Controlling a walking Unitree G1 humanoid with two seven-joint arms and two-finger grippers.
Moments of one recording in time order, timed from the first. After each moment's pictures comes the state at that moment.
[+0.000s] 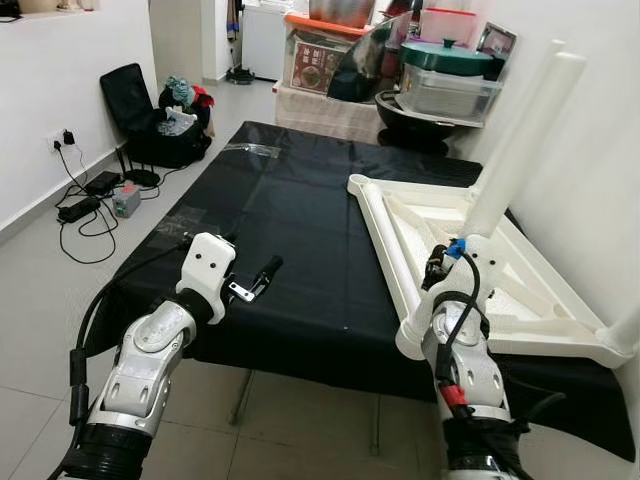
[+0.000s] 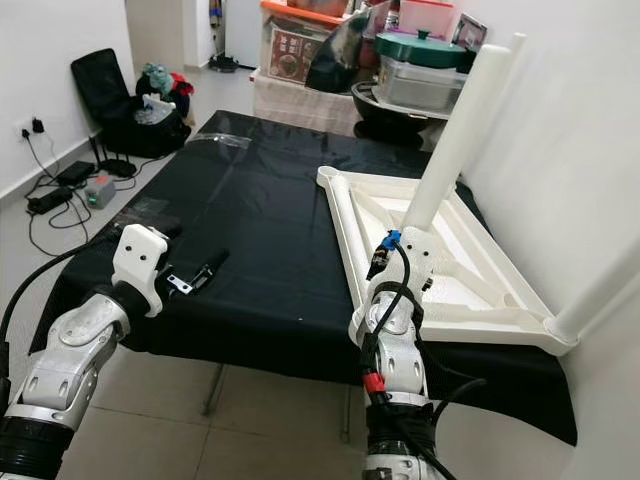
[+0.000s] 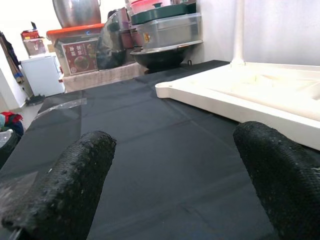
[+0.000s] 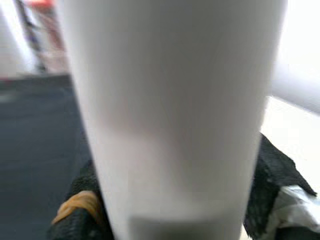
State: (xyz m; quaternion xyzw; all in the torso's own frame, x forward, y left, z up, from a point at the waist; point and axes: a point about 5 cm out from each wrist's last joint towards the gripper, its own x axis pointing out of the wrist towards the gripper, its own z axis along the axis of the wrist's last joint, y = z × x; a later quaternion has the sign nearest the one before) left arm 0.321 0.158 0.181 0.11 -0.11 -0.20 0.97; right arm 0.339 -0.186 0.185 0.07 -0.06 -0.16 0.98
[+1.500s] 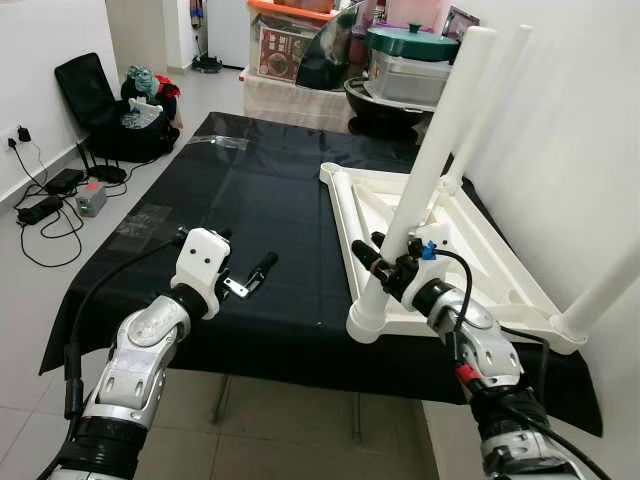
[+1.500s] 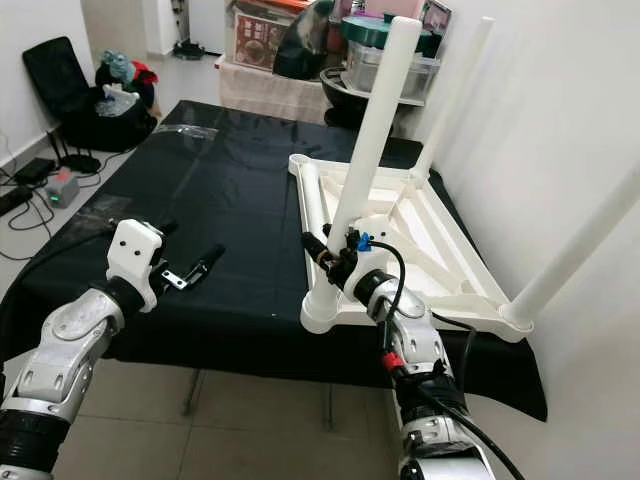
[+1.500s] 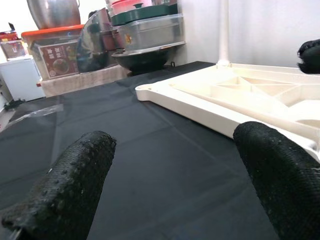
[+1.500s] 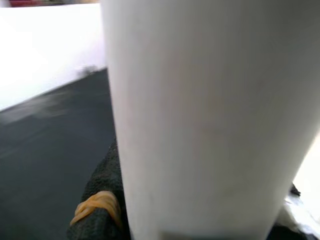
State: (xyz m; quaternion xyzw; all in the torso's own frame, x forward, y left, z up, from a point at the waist) left arm 0.325 0.165 0.184 0.12 -0.12 -0.20 0.97; right arm 0.361 -0.160 0.169 0.03 -0.03 0.16 0.99
